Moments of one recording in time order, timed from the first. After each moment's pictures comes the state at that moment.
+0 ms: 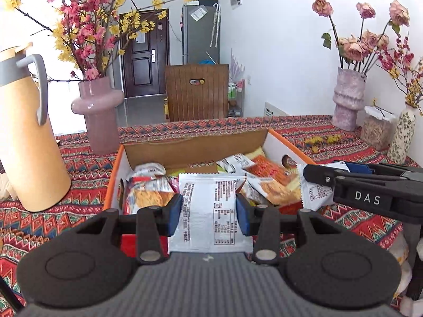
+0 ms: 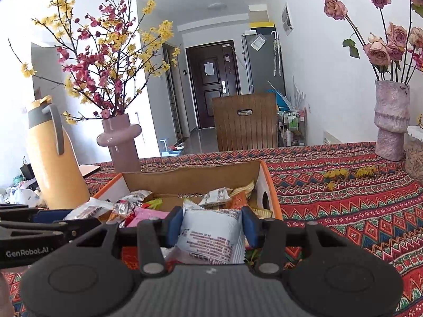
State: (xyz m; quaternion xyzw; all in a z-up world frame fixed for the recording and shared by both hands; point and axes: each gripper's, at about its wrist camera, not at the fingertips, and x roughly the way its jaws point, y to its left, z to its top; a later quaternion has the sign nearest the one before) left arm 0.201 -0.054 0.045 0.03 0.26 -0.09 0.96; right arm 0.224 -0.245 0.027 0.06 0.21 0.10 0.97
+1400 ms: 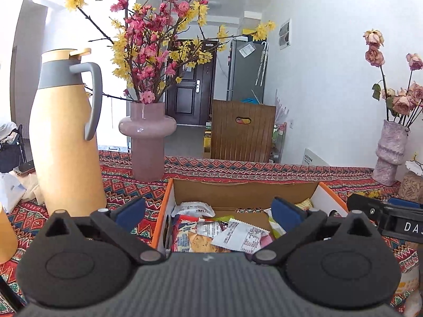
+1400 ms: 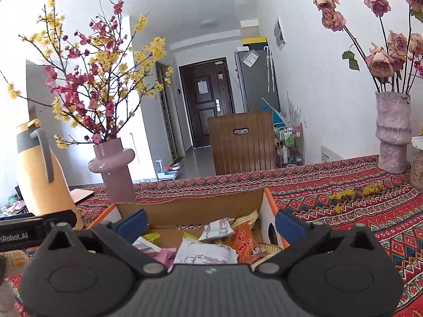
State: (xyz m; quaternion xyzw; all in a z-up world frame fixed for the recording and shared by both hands) left arm 0.212 -0.011 0.052 -0.03 0.17 -0.01 0.98; right arm 0.251 -0.237 0.037 0.08 0.17 0.09 0.98
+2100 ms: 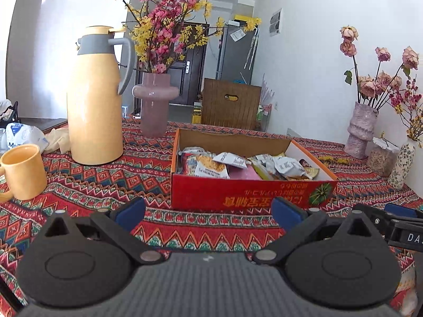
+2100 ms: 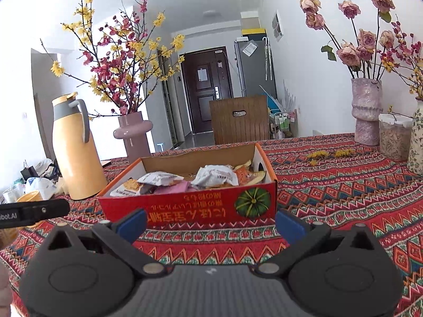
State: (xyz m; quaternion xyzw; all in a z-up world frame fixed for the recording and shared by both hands) left arm 0.076 0.018 0.035 -0.05 0.22 -0.04 0.97; right arm 0.090 -0.234 0.017 0.07 0.20 0.08 0.97
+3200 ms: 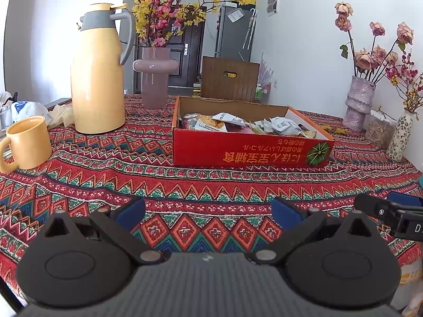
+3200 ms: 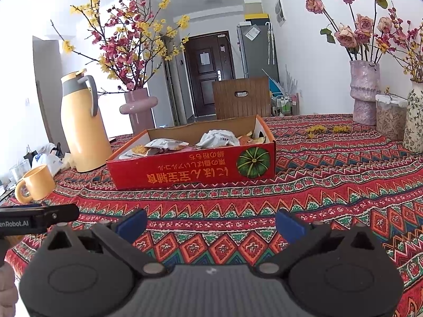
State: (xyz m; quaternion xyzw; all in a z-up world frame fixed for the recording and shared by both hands) left arm 0.045 0.015 0.006 -0.04 0.26 -0.04 0.96; right arm 0.053 -0.234 -0.008 0.06 0.24 0.09 0.97
